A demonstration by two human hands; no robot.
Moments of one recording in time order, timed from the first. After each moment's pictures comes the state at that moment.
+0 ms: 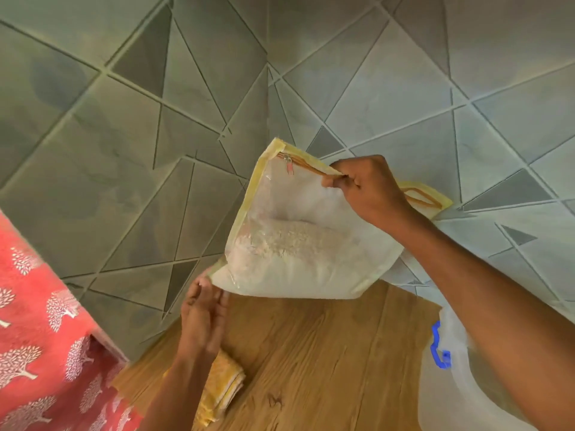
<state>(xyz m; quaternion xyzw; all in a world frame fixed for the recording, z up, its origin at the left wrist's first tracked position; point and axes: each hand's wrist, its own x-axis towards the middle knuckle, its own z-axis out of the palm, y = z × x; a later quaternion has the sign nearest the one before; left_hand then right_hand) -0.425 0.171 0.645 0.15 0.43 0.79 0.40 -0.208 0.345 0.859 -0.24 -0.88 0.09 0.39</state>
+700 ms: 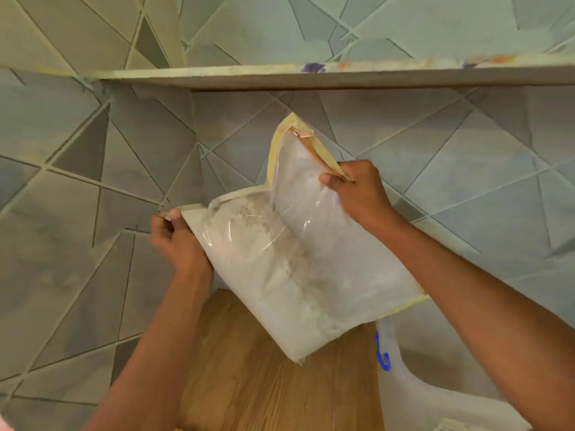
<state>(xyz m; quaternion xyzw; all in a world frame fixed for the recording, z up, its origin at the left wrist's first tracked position) -0.393 0.280 0.842 0.24 0.40 0.87 0.18 -0.126 0.301 0.938 -0.42 -0.71 0.14 0.54</state>
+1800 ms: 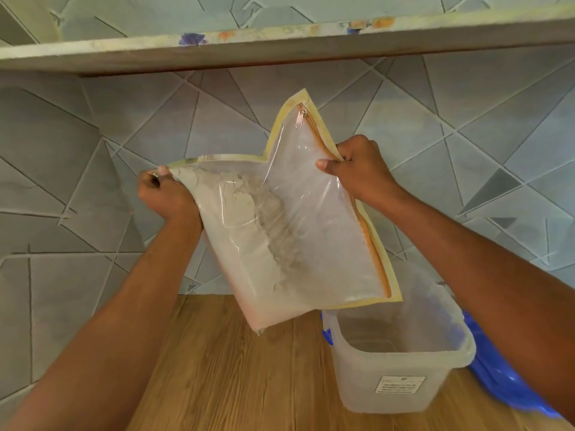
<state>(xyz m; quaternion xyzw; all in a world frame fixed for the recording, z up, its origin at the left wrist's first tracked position) -0.291 0.379 0.891 0.25 0.44 0.84 0.21 0.005 0.313 0.932 -0.56 -0.66 0.08 0.50</state>
